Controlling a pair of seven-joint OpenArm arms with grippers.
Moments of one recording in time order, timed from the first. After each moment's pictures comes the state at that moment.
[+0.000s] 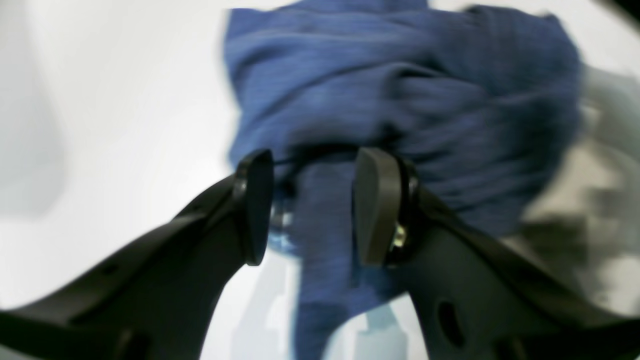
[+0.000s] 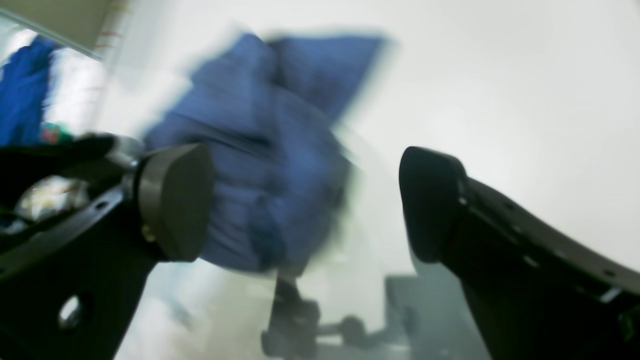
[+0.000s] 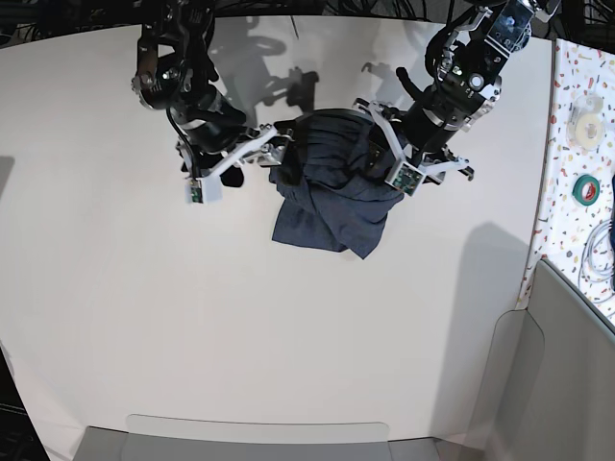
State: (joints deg) left arm 11.8 -28.9 21.1 117.3 -14.6 5.3 43.7; right arm -18.1 -3.1 0.2 117.3 25.5 4.8 -52.7
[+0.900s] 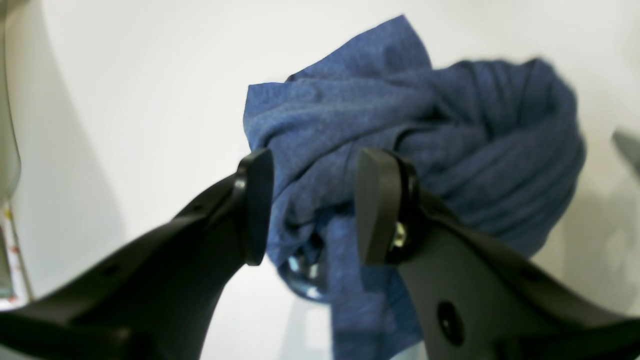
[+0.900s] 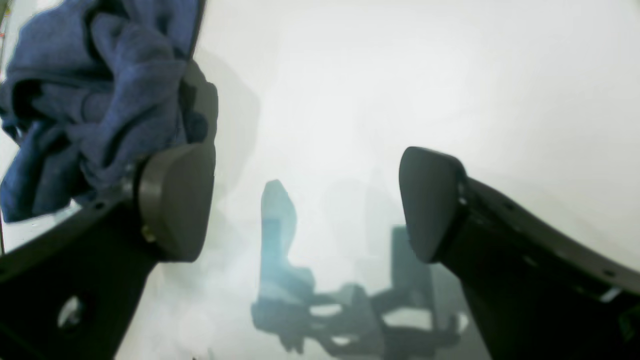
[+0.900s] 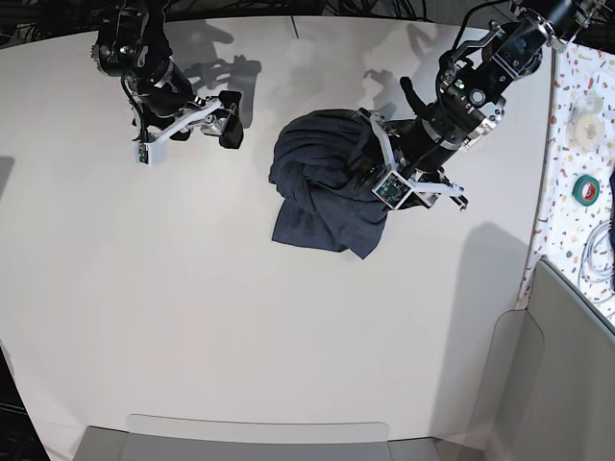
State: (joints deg) left arm 0.0 -37.0 34.6 117.5 -14.2 5.1 41.7; right arm -23.6 1.1 8.9 117.3 30.5 4.7 -56.2
